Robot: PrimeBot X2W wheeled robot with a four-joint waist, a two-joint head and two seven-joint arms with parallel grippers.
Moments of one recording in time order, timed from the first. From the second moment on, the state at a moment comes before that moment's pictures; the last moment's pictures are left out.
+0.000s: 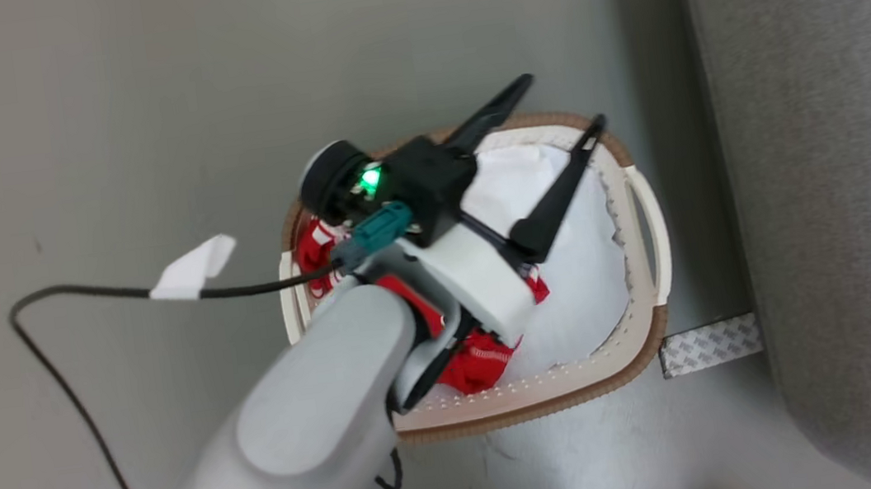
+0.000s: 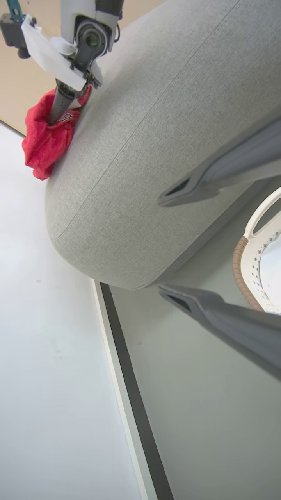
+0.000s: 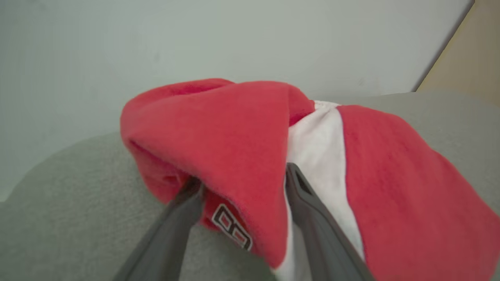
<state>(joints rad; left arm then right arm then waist) -0.89 0.13 -0.78 0.29 -0.43 -0.06 -0.12 -1.06 -0.44 -0.33 0.93 0.25 0.13 -0.26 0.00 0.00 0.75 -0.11</state>
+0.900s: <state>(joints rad) -0.46 0.21 -0.50 0.36 -0.52 0.04 -0.26 -0.32 -0.17 -0.11 0.29 0.18 0.13 -0.26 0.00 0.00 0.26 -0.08</state>
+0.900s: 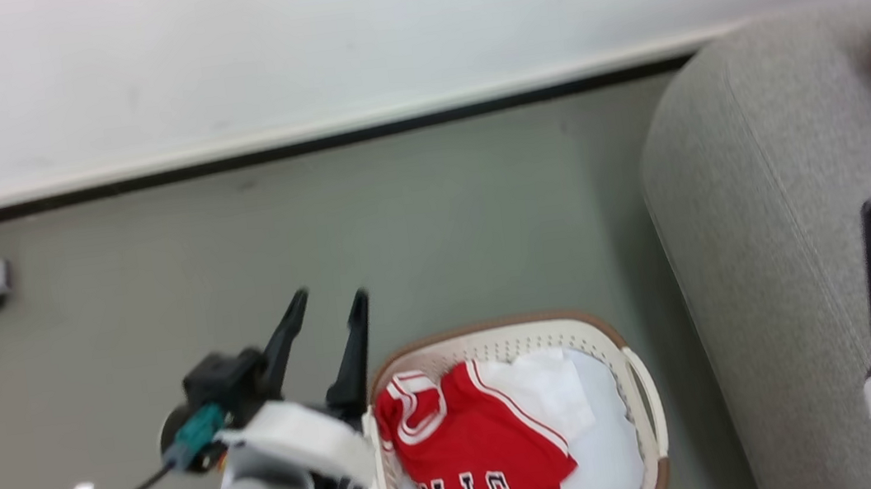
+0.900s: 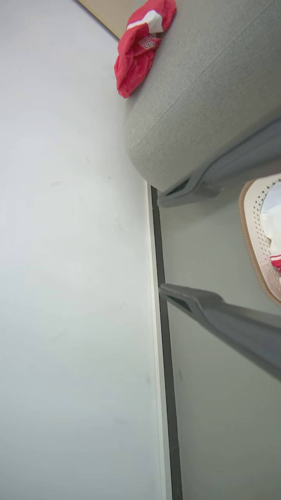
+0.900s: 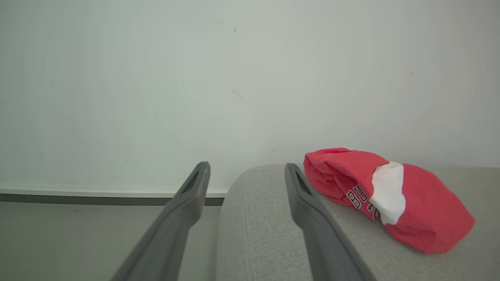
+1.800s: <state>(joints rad) -0.04 0.08 -0.07 0.27 -0.24 -0.08 -0.26 -0.03 -0.05 0.02 0.29 0.15 0.13 -0.26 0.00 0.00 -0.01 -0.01</state>
